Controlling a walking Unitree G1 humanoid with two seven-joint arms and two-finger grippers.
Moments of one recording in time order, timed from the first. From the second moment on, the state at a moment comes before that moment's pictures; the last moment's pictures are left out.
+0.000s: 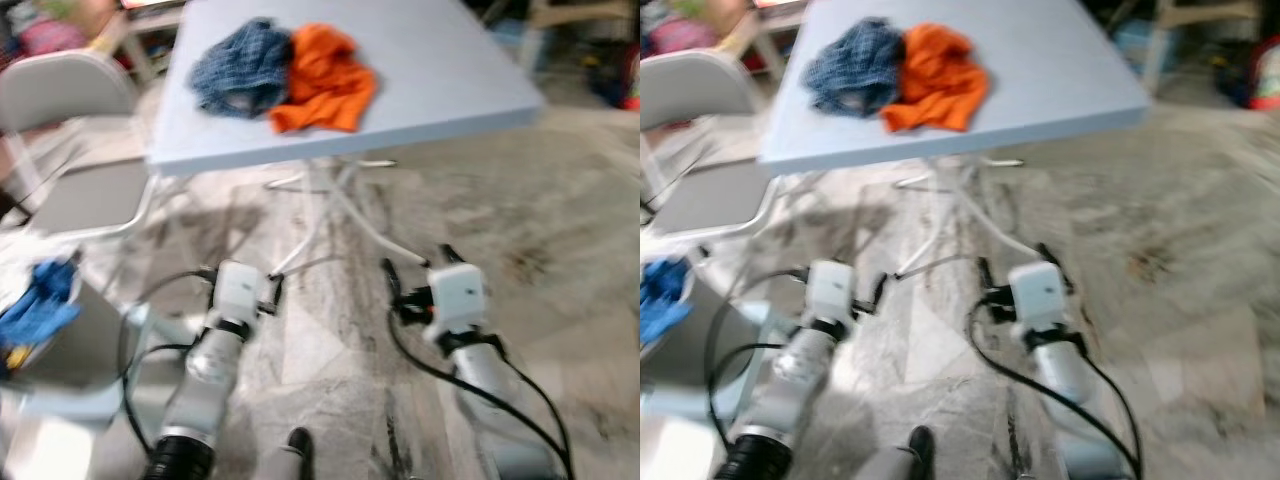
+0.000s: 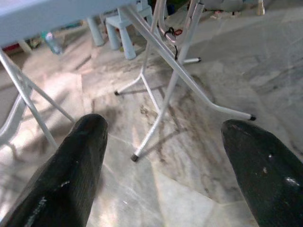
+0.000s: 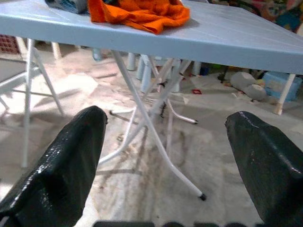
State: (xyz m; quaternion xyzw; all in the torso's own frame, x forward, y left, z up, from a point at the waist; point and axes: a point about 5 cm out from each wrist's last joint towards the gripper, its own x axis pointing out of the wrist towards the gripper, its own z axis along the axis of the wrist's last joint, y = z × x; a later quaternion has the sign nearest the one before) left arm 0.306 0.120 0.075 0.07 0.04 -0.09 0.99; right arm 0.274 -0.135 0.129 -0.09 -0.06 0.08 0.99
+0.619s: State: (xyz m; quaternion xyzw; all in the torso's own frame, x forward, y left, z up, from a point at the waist) left arm 0.312 0.128 0.082 0.08 0.04 -0.09 0.99; right arm 0.275 -0.127 0.132 -0.07 -0.06 0.09 0.99
